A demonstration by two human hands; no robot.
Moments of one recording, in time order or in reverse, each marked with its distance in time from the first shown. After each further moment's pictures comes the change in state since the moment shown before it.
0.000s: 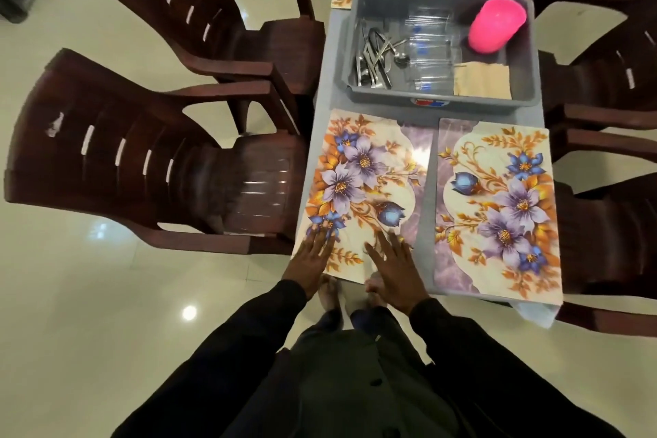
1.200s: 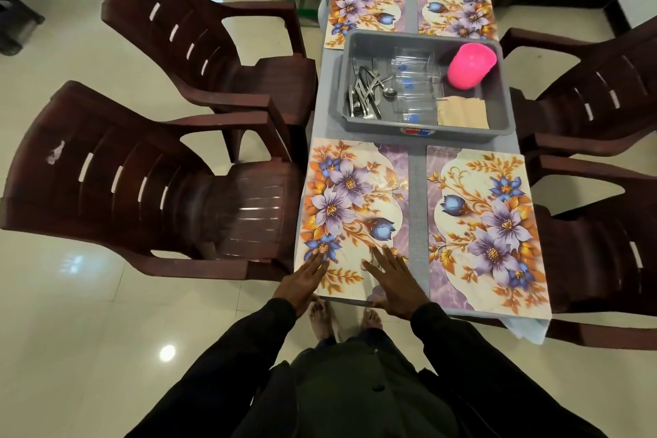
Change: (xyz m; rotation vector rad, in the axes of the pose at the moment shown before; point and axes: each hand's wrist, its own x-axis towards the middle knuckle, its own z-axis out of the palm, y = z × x) left_hand -0.010 -0.024 -0.014 -0.115 -0.003 0.110; right_hand 0.015 0.004 -0.023 -0.007 -0.140 0.030
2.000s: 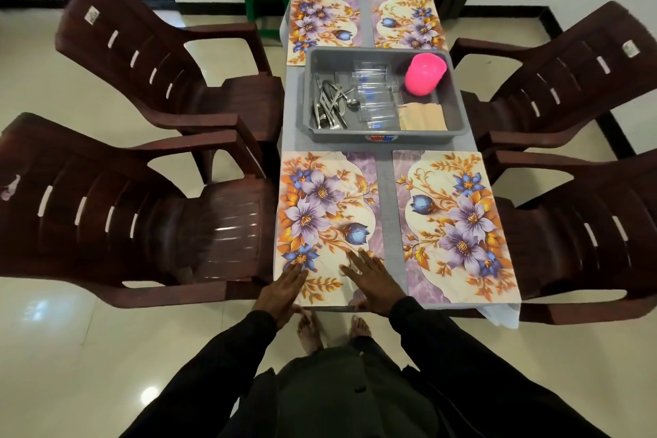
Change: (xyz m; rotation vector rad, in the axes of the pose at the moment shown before) left_hand 0.001 -0.002 -0.004 0.052 -0.006 -0.008; right_hand 0.003 -0.007 -0.011 -0.078 -0.084 0.024
